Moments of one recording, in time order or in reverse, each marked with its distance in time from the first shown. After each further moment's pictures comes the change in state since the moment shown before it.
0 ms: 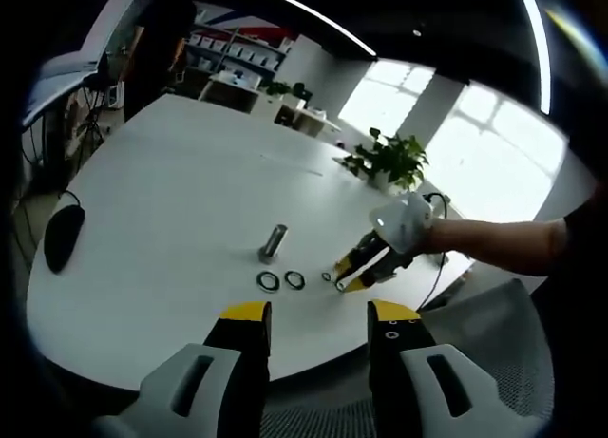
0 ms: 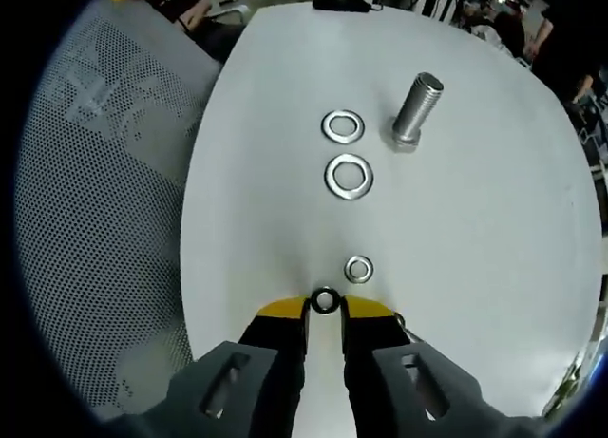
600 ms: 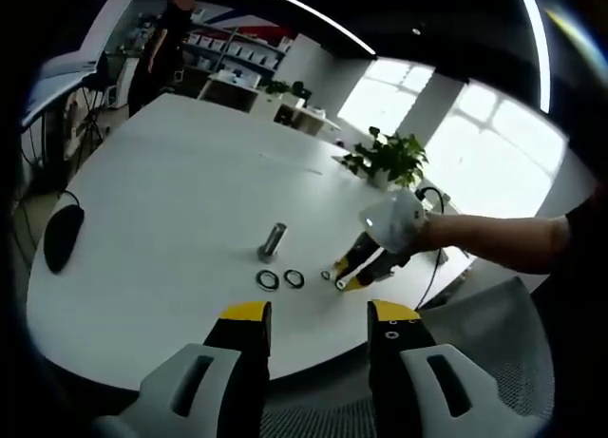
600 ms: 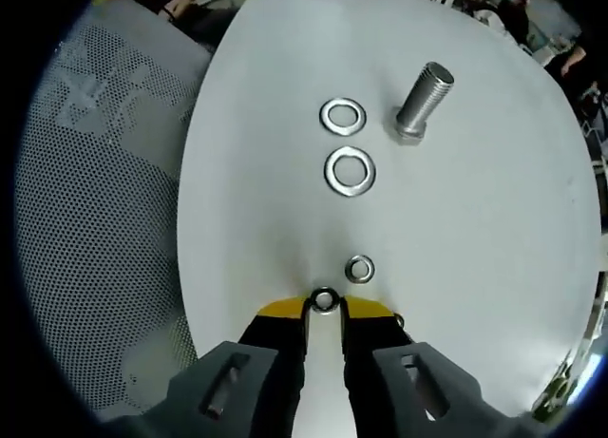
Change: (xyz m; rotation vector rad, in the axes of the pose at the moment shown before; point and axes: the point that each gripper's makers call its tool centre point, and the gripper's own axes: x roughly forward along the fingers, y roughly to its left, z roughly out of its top) left arm 0.000 0.000 -0.001 0.003 0.007 -0.002; right arm 0.002 0.002 0.001 -0.021 0.140 -0.008
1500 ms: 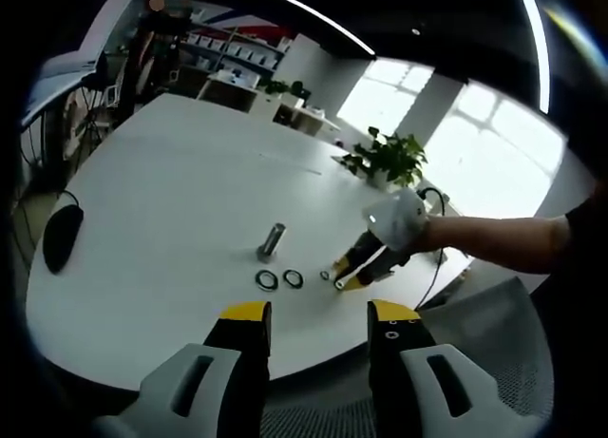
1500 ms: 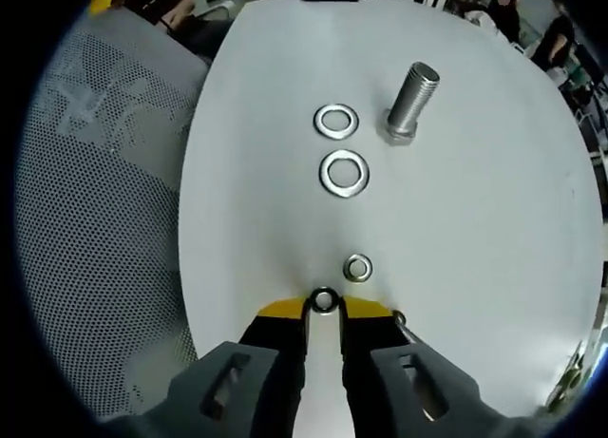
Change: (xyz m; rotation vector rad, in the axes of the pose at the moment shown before) left arm 0.000 -0.001 0.000 0.000 -0.002 -0.004; right arm -0.003 -0.001 -0.003 0.069 -0.102 0.017
